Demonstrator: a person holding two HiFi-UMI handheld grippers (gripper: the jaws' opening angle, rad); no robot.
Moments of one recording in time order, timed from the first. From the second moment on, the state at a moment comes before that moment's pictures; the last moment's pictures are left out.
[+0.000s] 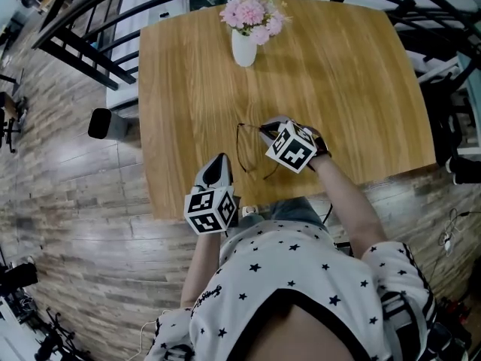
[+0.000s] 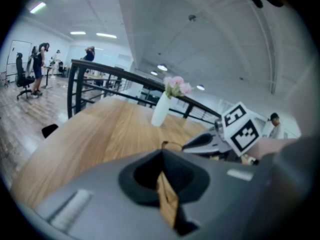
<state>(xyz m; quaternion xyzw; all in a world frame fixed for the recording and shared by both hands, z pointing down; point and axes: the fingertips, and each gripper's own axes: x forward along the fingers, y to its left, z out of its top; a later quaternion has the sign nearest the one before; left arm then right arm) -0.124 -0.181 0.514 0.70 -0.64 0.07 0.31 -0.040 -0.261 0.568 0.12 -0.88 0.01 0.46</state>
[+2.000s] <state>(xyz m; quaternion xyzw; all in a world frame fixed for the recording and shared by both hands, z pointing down) -0.103 -0.083 0.479 0.78 -0.56 0.06 0.26 -0.029 -0.161 0.451 0.30 -0.89 0.01 0.34</state>
